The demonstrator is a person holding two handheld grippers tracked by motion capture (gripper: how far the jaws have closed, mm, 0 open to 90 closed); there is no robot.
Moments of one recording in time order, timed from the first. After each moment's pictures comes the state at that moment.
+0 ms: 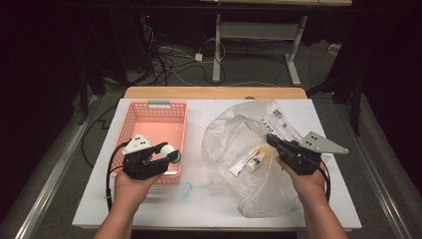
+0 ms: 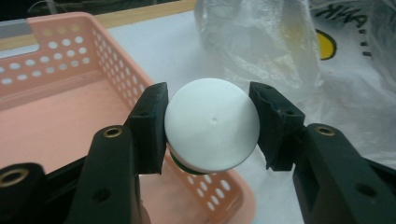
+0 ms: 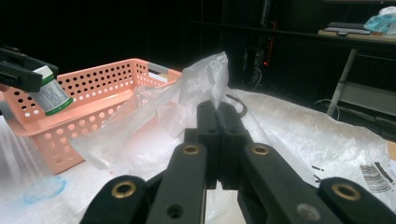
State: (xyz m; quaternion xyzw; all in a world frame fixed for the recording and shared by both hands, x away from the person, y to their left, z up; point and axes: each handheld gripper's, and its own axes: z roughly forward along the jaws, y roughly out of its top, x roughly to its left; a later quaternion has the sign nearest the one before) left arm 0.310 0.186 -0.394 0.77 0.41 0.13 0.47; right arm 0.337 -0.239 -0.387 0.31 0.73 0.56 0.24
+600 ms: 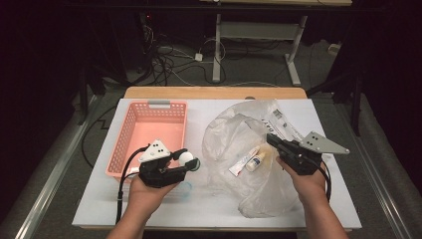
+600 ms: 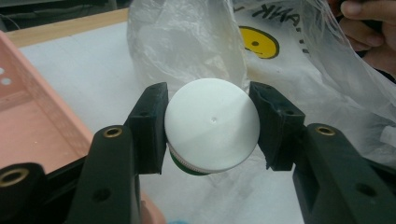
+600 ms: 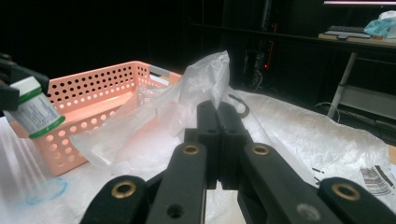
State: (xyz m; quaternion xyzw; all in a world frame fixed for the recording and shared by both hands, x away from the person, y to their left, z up) left arm 0.296 0.146 -0.391 0.78 0.36 0.10 0.50; right arm 0.336 -0.239 -0.385 0.31 0.72 0.57 0.24
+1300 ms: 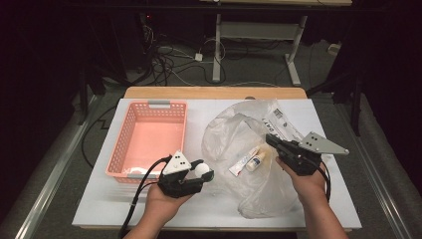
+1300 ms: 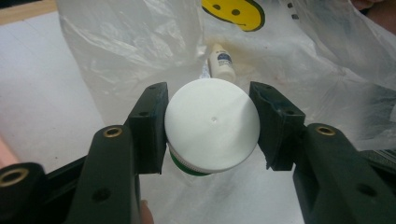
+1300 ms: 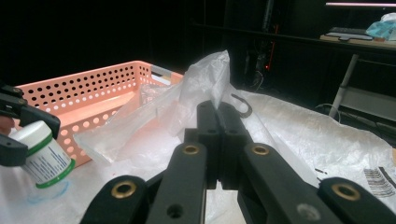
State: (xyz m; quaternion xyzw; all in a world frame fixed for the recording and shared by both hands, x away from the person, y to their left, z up) left arm 0.288 0.108 -0.417 0.81 0.33 0.10 0.48; right arm 0.334 -0.237 -0.384 0.30 0.73 0.57 0.25
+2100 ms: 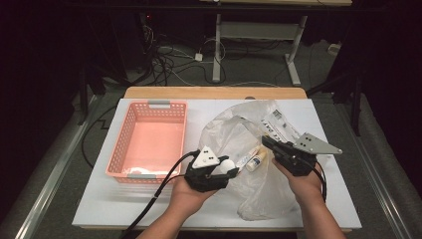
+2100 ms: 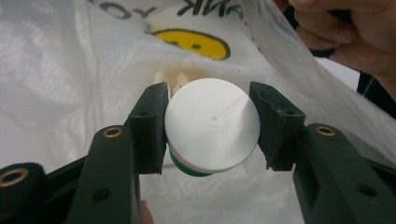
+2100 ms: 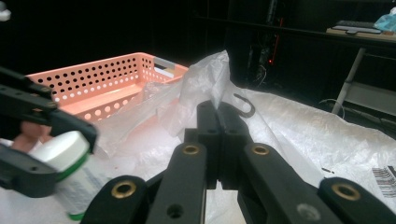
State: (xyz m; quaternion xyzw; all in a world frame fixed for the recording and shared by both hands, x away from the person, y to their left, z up) left arm 0.310 0.045 -0.408 0.81 0.29 0.08 0.50; right arm 0.336 -0.229 -0.390 0.30 0.74 0.56 0.24
